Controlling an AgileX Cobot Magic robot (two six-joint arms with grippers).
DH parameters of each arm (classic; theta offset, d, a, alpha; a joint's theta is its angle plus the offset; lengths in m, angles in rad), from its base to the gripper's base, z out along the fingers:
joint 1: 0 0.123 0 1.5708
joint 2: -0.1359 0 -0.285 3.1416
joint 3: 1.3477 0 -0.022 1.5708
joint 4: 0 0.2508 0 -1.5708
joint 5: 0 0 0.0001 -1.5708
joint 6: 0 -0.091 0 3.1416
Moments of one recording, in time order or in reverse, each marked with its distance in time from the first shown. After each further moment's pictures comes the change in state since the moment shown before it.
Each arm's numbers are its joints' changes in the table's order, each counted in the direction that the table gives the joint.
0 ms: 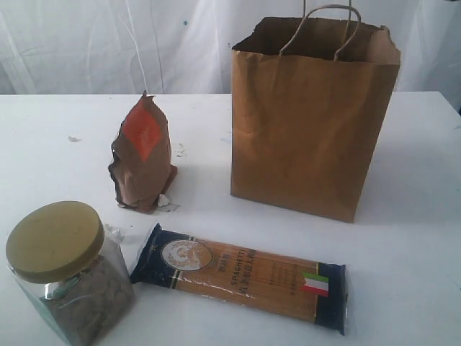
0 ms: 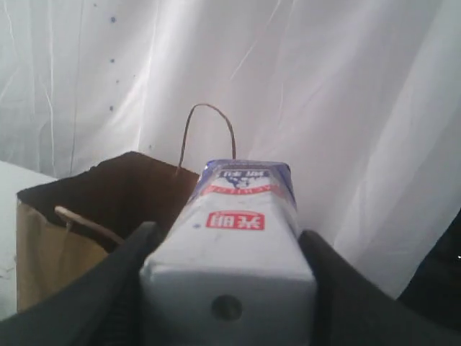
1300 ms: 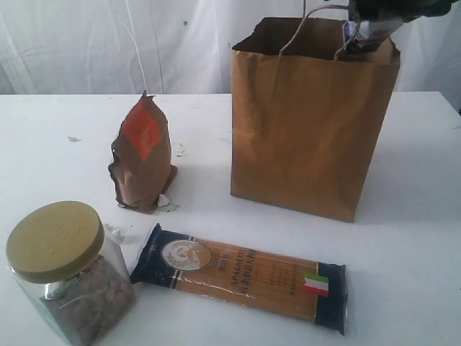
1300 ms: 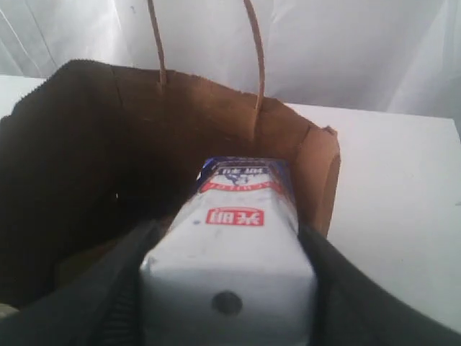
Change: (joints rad) left arm 0.000 0.000 0.000 0.000 0.000 0.000; right arm -0.333 -0.612 -0.448 0.679 0.093 0.383
